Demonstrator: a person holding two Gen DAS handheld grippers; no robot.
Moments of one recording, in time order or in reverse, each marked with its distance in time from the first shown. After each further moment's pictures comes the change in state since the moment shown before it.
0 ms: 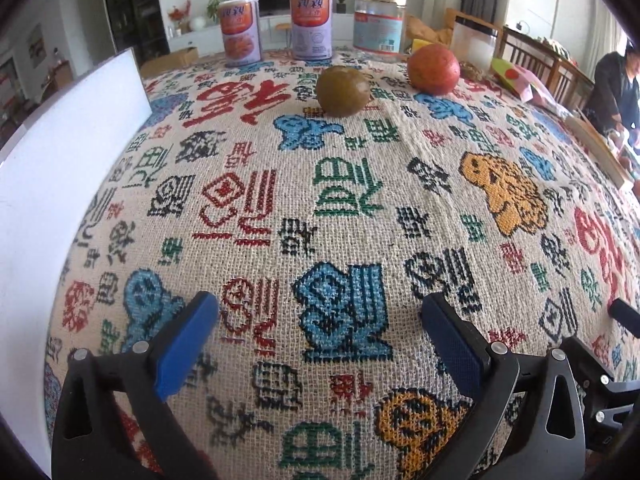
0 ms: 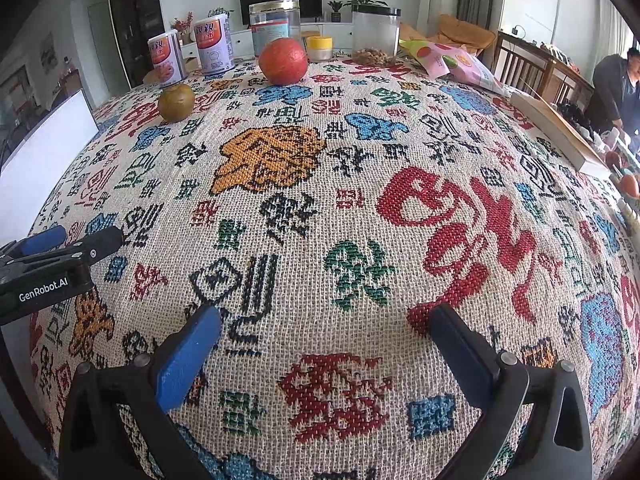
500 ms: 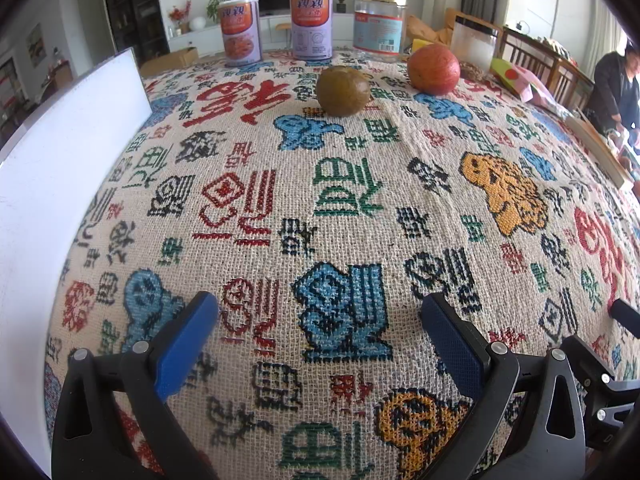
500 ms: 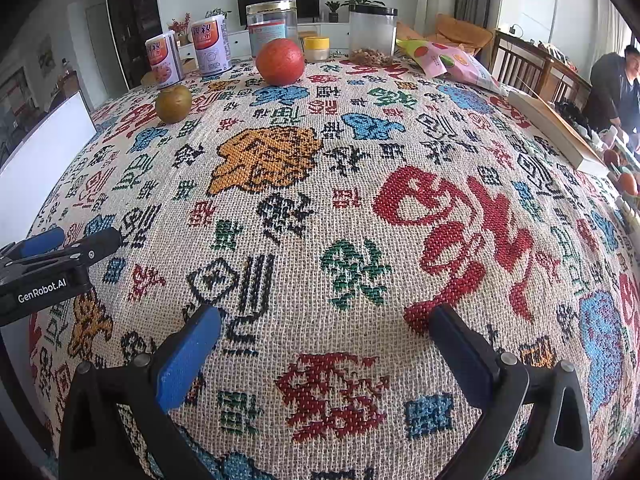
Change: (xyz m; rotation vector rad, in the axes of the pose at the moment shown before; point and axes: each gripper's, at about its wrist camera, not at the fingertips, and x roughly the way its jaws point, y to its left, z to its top) left arm 0.000 0.000 0.000 0.000 0.000 0.000; right arm 0.001 -0.001 0.000 0.006 0.000 -0.003
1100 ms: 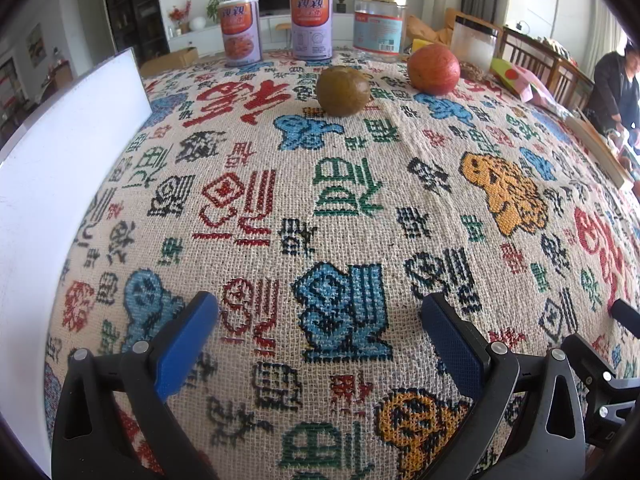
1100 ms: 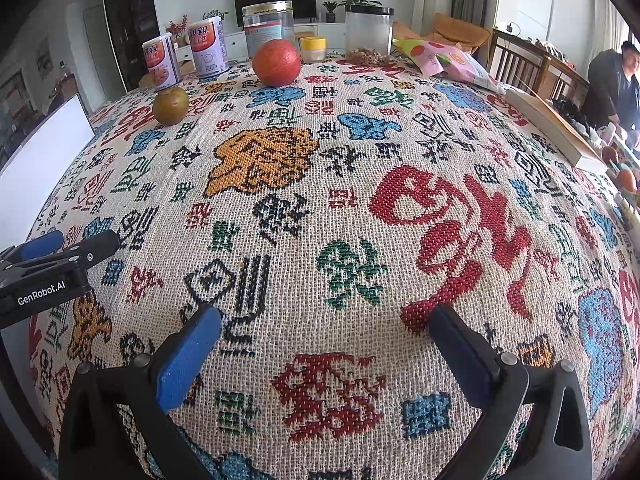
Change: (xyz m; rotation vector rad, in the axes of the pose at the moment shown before) left arm 0.000 0.000 0.000 0.000 0.000 0.000; right arm 0.000 -0.002 0.000 0.009 -0.001 -0.003
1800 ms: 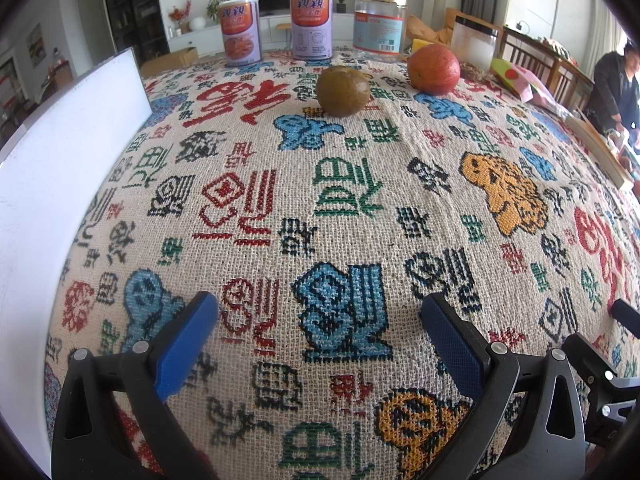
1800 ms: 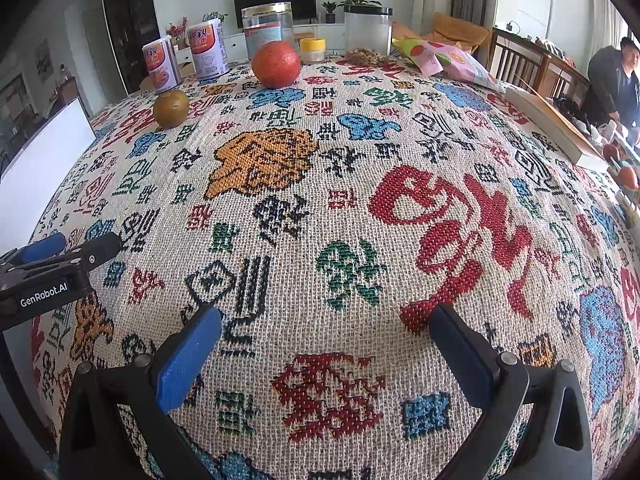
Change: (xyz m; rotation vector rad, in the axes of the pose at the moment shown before) left arm 0.000 0.000 0.000 0.000 0.001 0.000; right arm -0.001 0.000 0.000 0.005 -0.002 0.004
